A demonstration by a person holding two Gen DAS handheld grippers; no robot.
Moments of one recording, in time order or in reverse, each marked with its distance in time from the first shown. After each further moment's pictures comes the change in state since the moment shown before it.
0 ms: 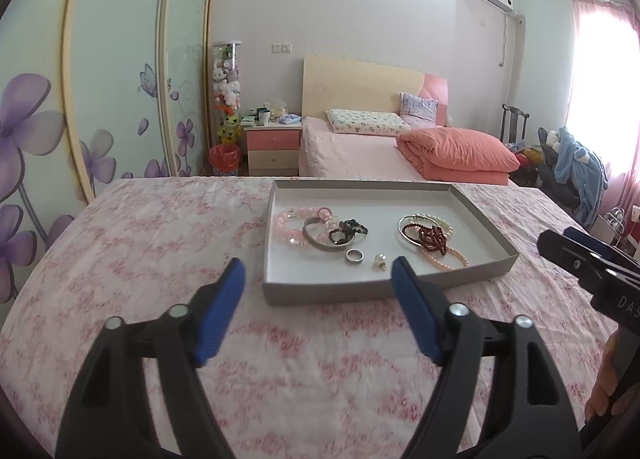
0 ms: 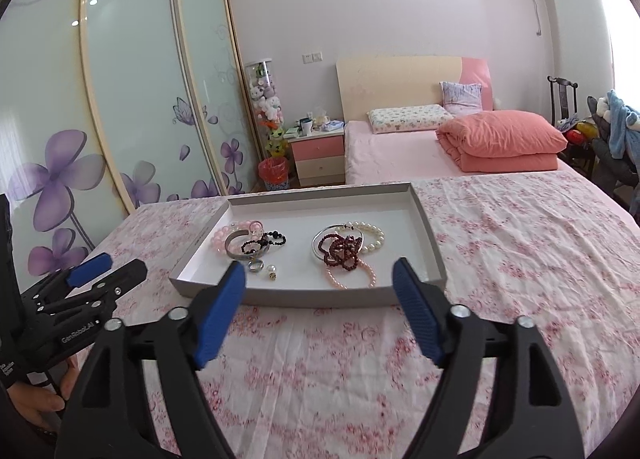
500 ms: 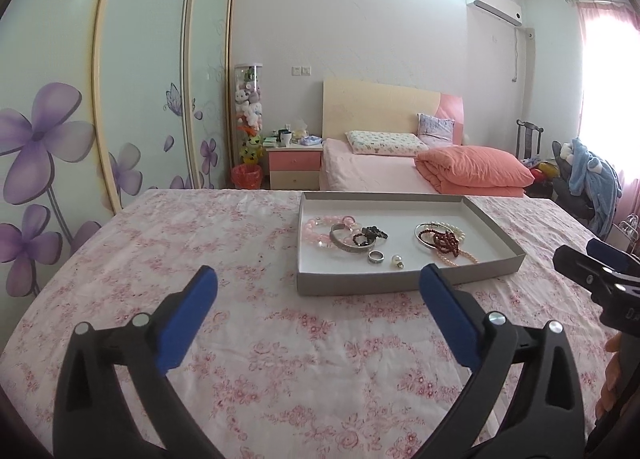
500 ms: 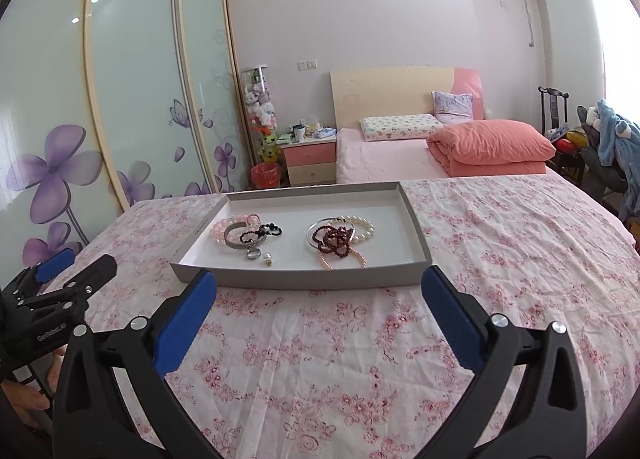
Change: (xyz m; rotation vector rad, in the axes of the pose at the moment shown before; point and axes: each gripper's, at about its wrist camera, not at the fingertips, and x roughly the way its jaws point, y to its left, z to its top) left arm -0.039 0.004 -0.020 0.003 -0.091 0.075; right arm -0.018 0.003 -0.018 -0.006 -0.017 -0.034
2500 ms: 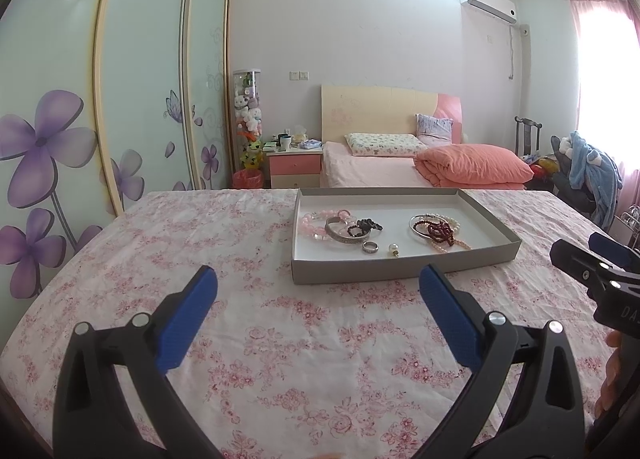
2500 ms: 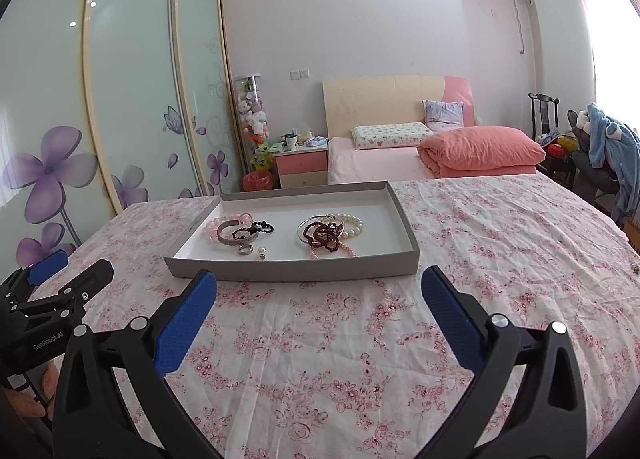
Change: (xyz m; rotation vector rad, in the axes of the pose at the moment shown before) left arm -0.009 -0.011 -0.016 0.024 -0.013 0.010; right arm -0.011 -0.001 -0.017 -0.006 -0.048 -0.027
